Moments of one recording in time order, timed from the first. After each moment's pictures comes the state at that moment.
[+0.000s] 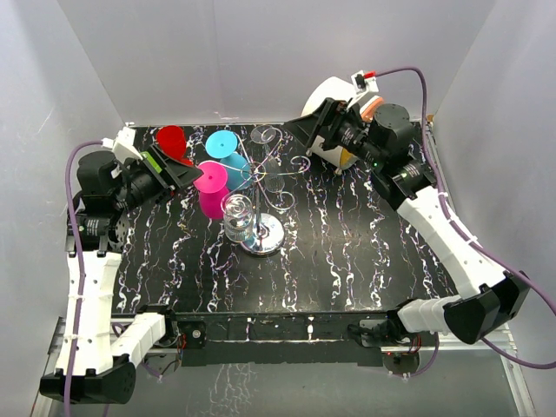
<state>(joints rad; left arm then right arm) -0.01 0.93 1.26 -0.70 0.54 -0.76 0.46 1.32 1.43 -0.07 -0.33 0.58</state>
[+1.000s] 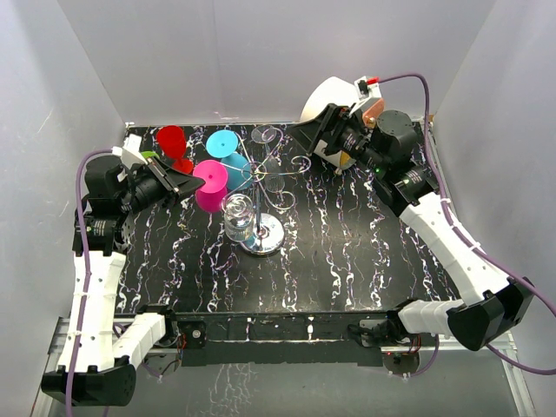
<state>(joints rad) -0.01 0.91 1.16 -0.63 0.62 -0.88 0.46 1.27 1.37 -0.05 -0.31 0.57</state>
